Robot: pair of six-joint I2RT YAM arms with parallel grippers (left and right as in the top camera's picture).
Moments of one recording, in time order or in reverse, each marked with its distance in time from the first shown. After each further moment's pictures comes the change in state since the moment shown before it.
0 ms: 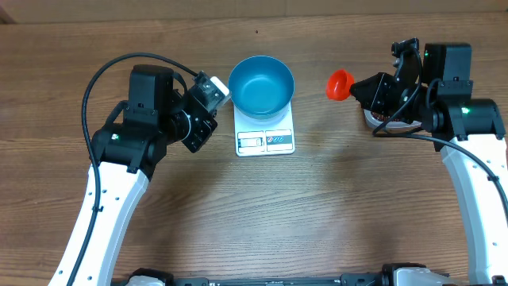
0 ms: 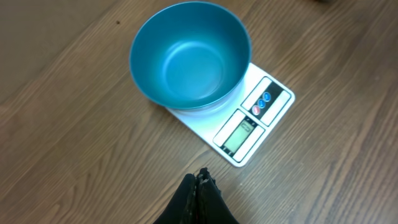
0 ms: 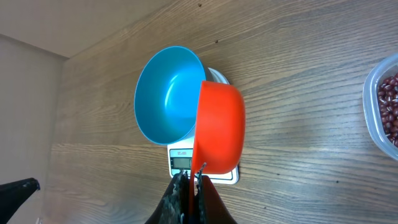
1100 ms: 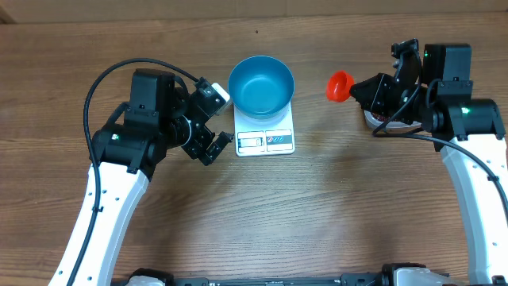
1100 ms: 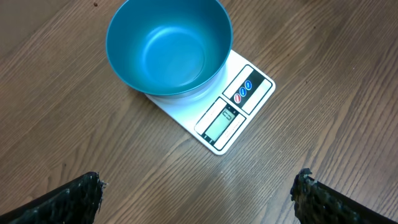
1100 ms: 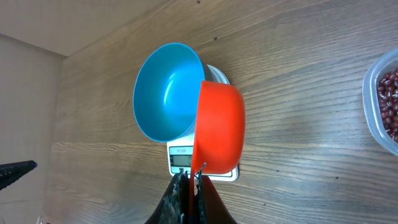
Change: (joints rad) left arm 0.000 0.000 0.000 -0.069 0.027 -0.015; right arm 0.000 0.000 0.000 -0.014 0.000 0.000
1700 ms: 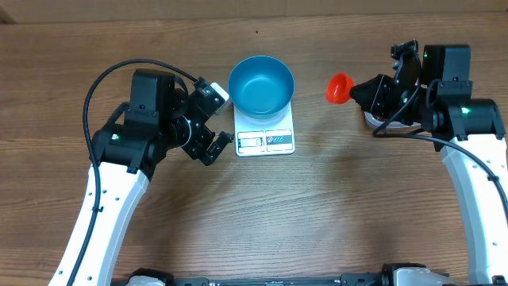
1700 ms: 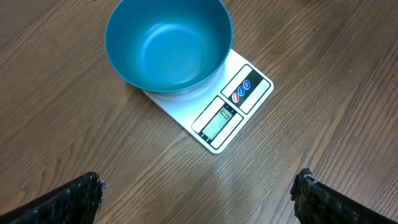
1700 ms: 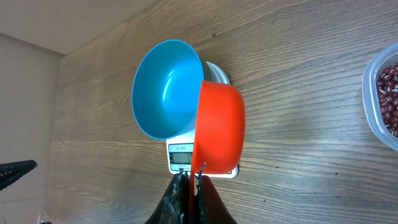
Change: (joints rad) left arm 0.000 0.000 0.000 -0.008 0.000 -0.030; right arm 0.000 0.000 0.000 -0.012 0.000 0.000
